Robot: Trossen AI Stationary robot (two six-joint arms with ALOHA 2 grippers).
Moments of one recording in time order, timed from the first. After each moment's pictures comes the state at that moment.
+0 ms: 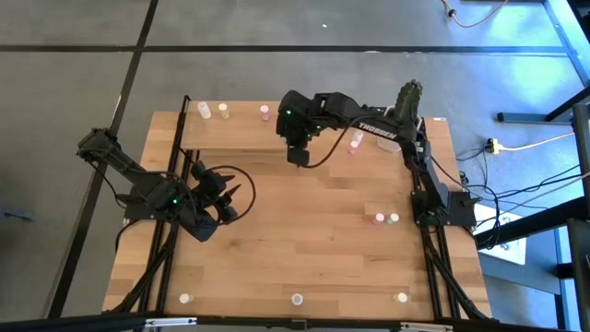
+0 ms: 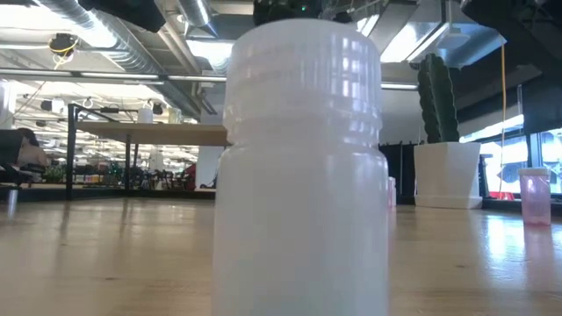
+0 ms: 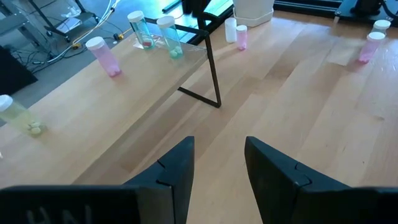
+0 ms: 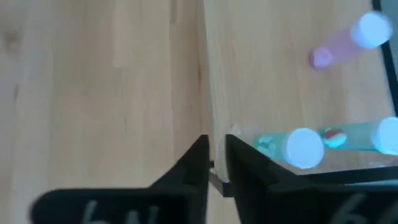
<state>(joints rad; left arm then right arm) -0.58 1.15 1.06 -1.09 -1.03 -0.98 -0.27 2.15 2.33 -1.20 -0.02 -0.25</state>
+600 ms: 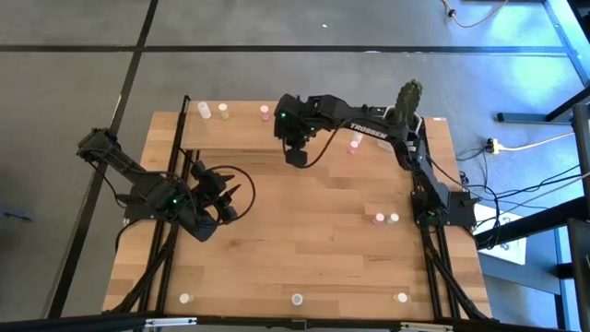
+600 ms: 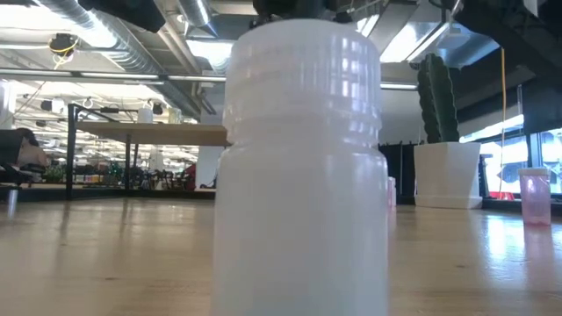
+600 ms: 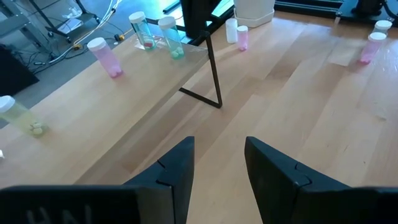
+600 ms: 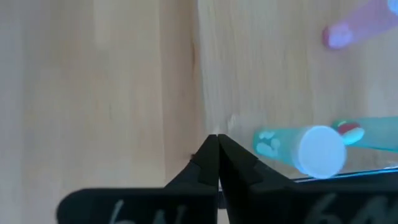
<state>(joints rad) -0.58 1.15 1.06 -1.09 -1.03 -0.98 -0.28 2.21 2.33 -1.20 0.00 -0.27</state>
